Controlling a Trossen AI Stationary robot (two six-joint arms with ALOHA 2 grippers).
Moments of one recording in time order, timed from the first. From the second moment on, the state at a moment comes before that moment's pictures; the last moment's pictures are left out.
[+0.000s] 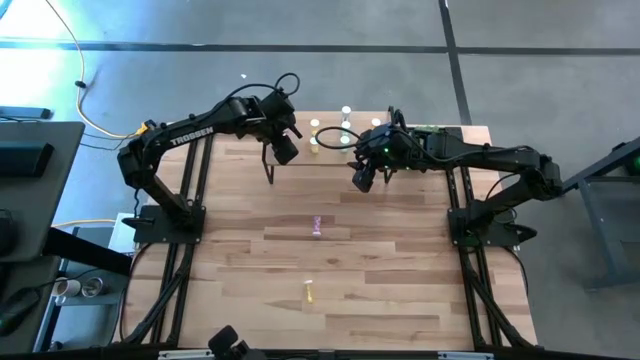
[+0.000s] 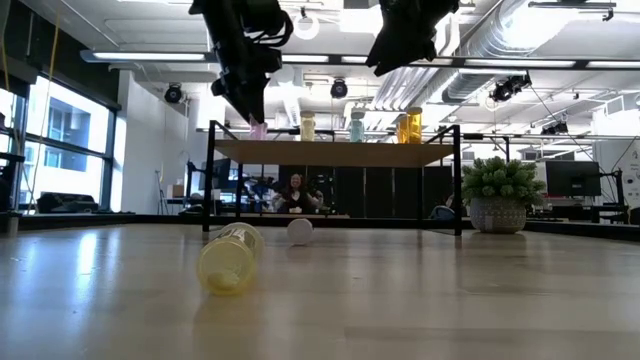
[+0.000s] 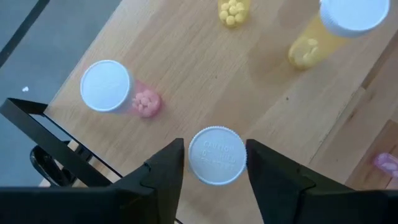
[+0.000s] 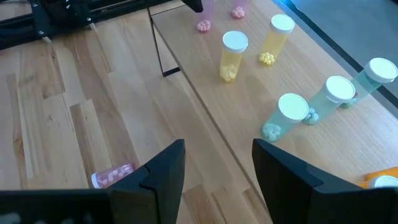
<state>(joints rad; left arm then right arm) 0.65 1.61 1.49 -0.98 -0.14 -0.02 -0.20 1.40 1.33 -0.65 0.20 0.16</state>
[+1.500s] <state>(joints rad) 0.38 1.24 1.25 -0.90 -0.16 -0.08 -0.02 1.43 1.33 -0.71 0.15 0.43</state>
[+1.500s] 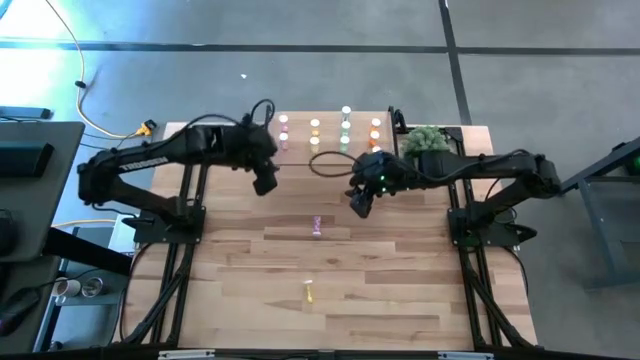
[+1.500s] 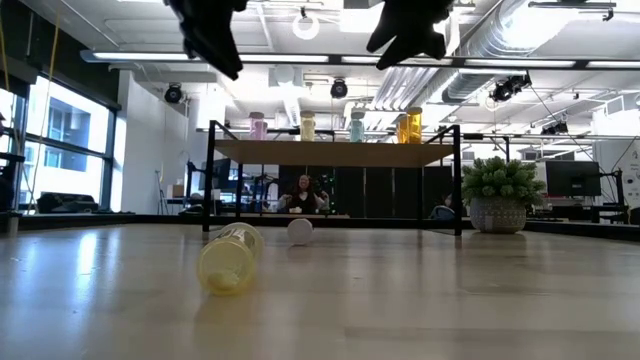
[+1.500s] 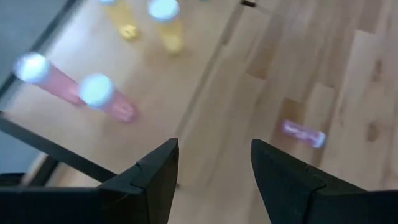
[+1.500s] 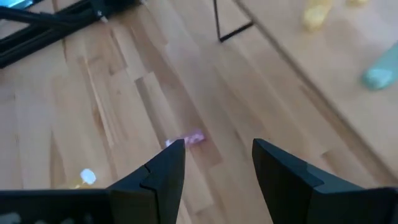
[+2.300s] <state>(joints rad) -0.07 1.13 0.95 -0.80 -0.20 -0.44 0.29 1.65 1.33 -0.48 0.15 0.84</state>
